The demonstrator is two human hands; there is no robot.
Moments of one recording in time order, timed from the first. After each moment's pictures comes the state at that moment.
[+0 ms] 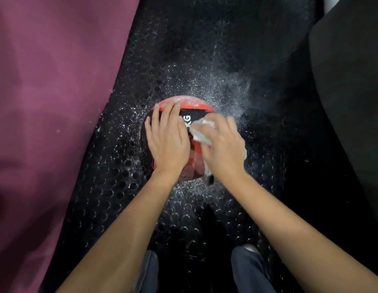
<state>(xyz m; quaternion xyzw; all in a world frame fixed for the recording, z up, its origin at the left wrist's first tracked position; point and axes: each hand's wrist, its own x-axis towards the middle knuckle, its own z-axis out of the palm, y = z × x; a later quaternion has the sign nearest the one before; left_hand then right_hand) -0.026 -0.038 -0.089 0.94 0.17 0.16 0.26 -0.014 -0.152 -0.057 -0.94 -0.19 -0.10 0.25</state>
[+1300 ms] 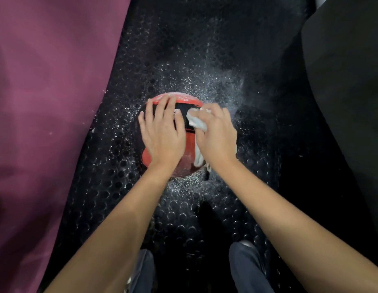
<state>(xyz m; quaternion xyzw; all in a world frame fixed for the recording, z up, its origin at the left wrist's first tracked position) -0.014 -0.041 -0.087 0.95 0.18 0.15 0.23 0.001 -0.151 -0.052 -0.95 -0.10 -0.02 0.29</state>
